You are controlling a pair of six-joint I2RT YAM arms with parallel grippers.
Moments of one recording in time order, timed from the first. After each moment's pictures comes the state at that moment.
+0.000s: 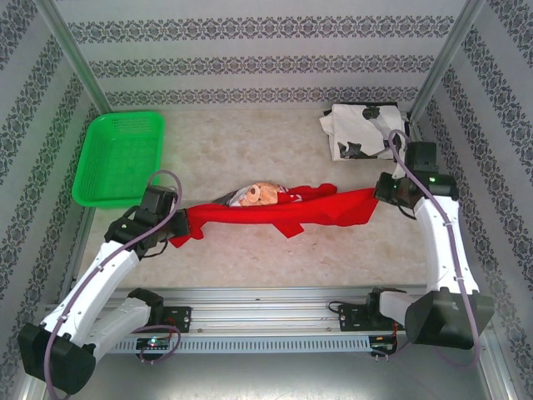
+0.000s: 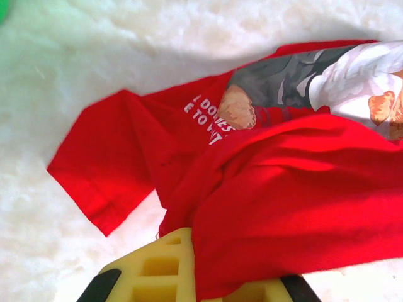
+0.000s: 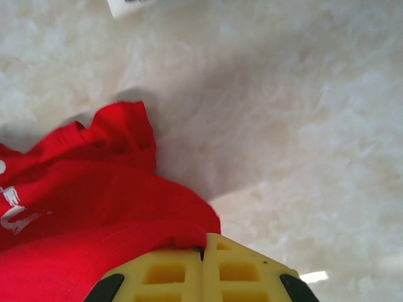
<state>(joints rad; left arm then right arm) -0.31 0.91 0.76 -0.82 -0.02 -0.52 -0.15 1.18 1.13 -1.01 -0.14 0.24</state>
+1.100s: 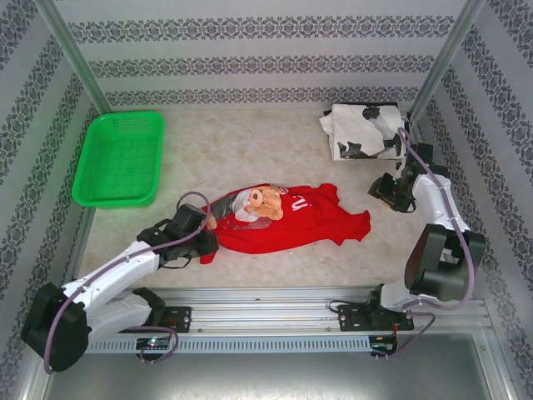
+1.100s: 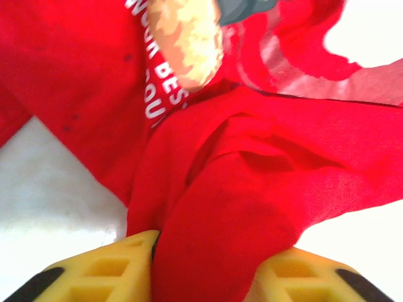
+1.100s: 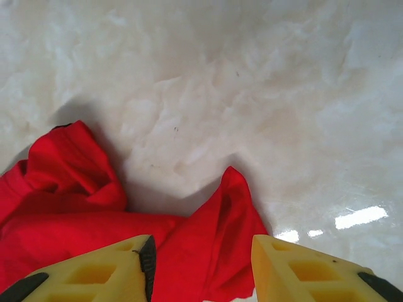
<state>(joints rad) -0.52 1.04 0.56 -0.57 0.06 -0.71 -0.27 1.48 1.11 -0.88 -0.28 0.33</state>
